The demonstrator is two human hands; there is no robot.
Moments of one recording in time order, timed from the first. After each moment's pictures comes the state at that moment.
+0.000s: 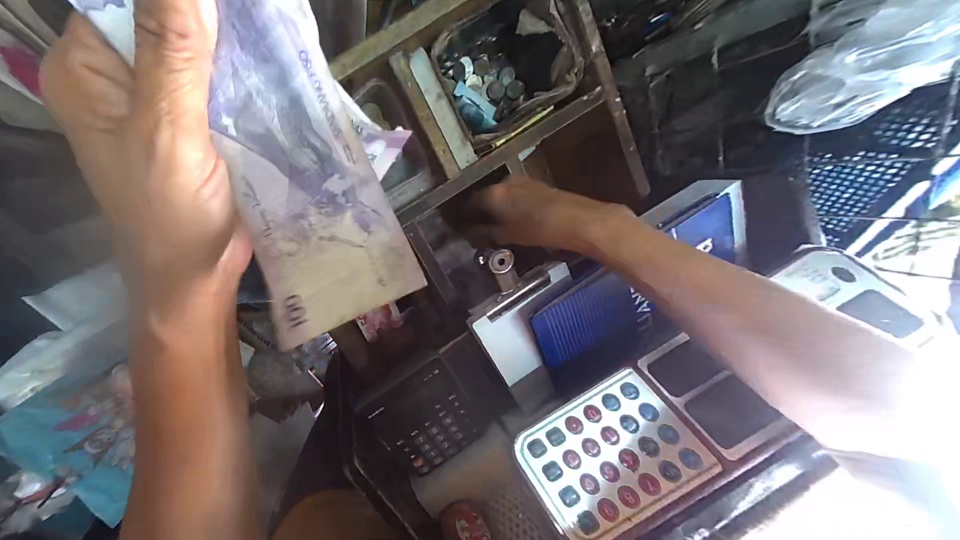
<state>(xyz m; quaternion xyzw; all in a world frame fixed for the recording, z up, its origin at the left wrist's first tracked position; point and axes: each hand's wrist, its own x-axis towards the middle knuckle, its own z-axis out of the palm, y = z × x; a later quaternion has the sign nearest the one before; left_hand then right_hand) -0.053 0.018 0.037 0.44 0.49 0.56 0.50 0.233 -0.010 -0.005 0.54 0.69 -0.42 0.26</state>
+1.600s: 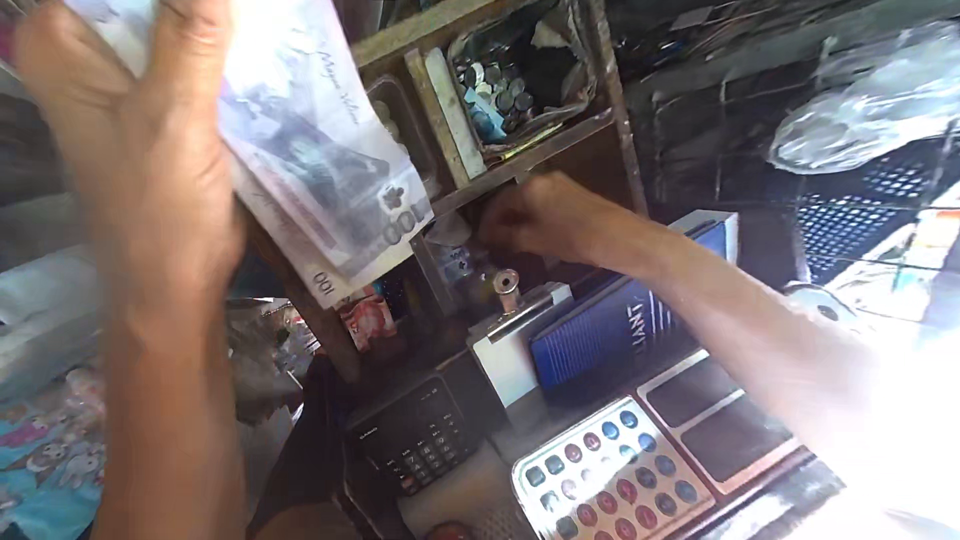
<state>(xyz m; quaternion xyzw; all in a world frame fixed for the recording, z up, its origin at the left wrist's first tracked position) -0.062 0.021 0.011 0.42 0.52 0.56 0.49 0.234 -0.006 0.020 0.58 0.67 -0.42 0.19</state>
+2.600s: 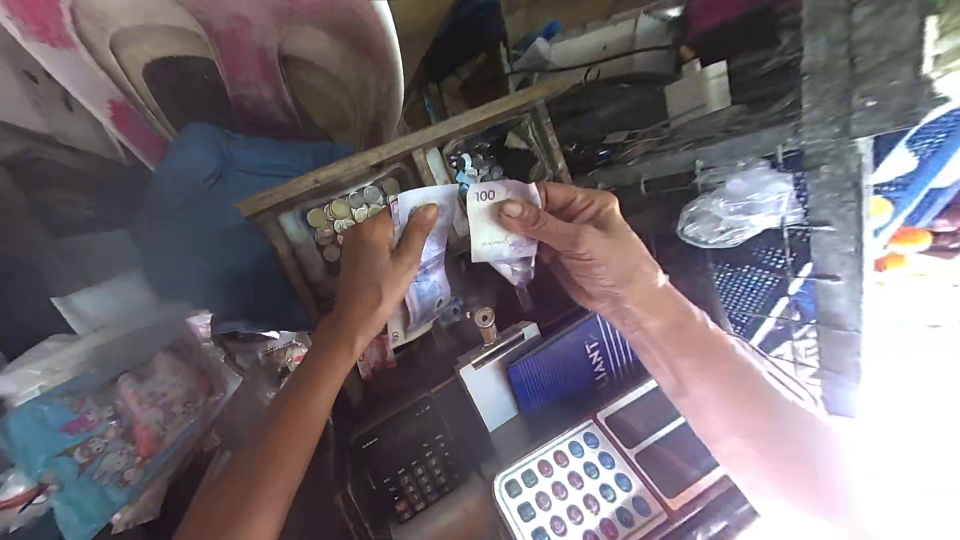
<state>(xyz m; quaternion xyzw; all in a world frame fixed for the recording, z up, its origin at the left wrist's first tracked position) 0.000 -0.036 0.018 0.54 0.57 0.36 0.50 0.218 -0.017 0.081 0.58 0.49 -0.58 -0.30</state>
